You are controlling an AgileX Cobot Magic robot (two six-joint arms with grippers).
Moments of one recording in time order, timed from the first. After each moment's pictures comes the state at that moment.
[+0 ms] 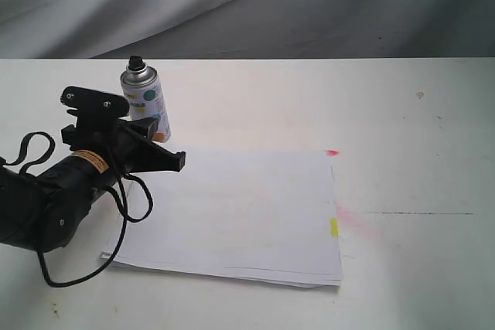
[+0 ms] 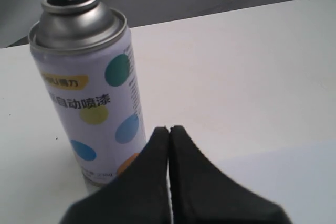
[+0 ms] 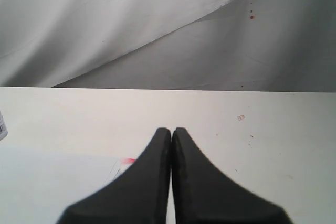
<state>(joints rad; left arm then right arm) -0.47 1.92 -0.63 -0.21 -0.84 0.09 0.13 0.30 0.00 -0.13 -0.12 0.18</state>
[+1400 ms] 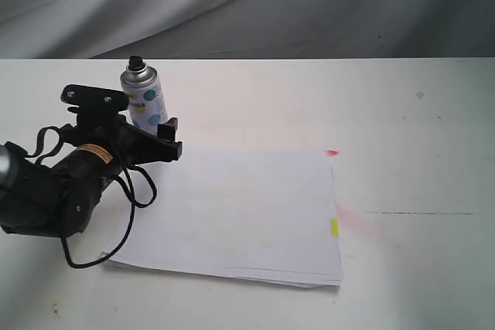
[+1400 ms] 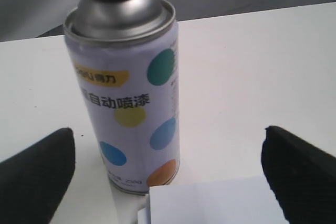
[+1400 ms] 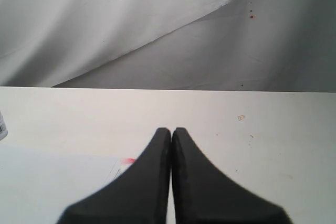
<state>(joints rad) -0.44 2.02 -0.71 -0.30 -0.86 0.13 0.13 0.30 0.00 -0.13 -0.12 0.18</state>
